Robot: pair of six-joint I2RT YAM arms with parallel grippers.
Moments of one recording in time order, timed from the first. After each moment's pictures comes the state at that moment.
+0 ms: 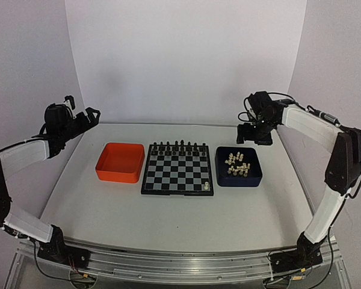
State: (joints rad) left arm -0.10 1.33 0.90 0.19 0.10 -0.50; right arm 0.39 1.78 1.60 -0.89 0.12 0.35
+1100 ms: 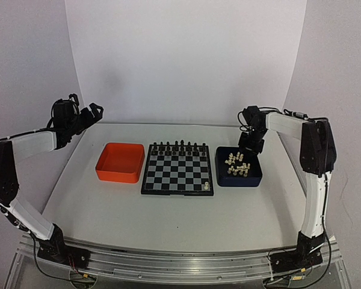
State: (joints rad) left arm -0.10 1.49 1.02 0.22 0.08 -0.58; right arm 0.28 2.14 1.75 -0.82 0.08 0.63
